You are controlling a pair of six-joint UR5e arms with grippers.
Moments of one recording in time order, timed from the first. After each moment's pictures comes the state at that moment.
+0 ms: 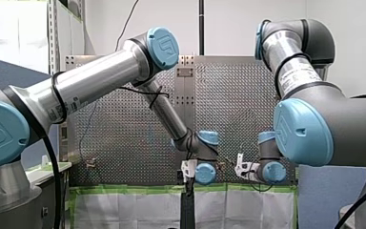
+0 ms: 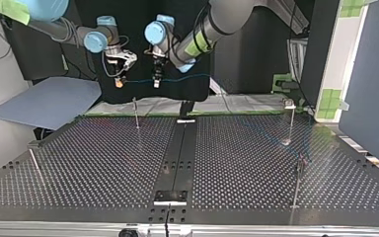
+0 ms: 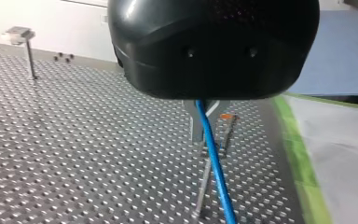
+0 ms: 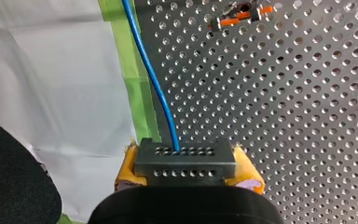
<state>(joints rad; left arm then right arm) -0.87 -2.60 -1.42 -2.35 -2.18 -1.73 1.78 -0.69 1.95 -0.95 1.40 1.70</state>
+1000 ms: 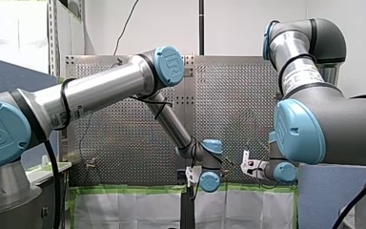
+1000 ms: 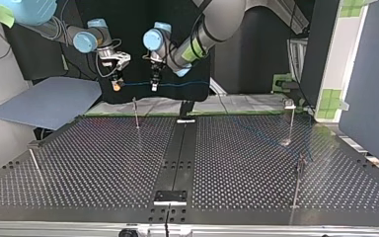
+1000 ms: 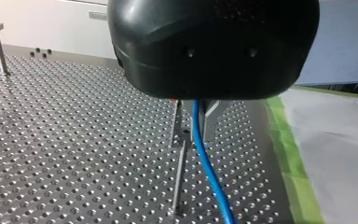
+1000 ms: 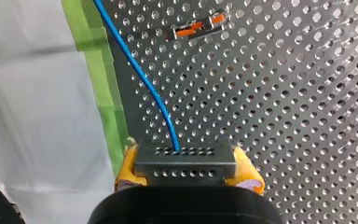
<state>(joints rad) -0.86 -2.72 -1.28 -2.36 -2.17 -1.68 1.70 -0.69 1.95 -1.02 1.19 1.71</state>
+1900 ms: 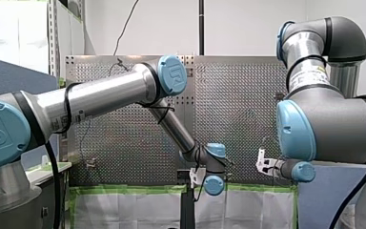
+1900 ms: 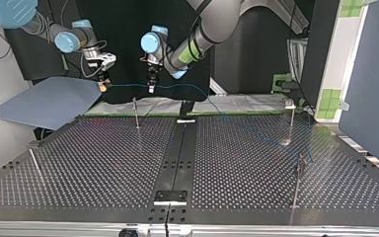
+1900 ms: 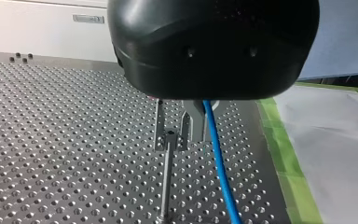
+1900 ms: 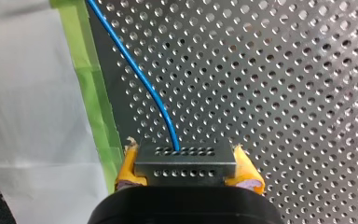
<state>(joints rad) -0.86 -2.79 -1.18 -2.38 -2.16 -1.63 1.55 -0.69 1.93 -1.01 1.04 1.70</state>
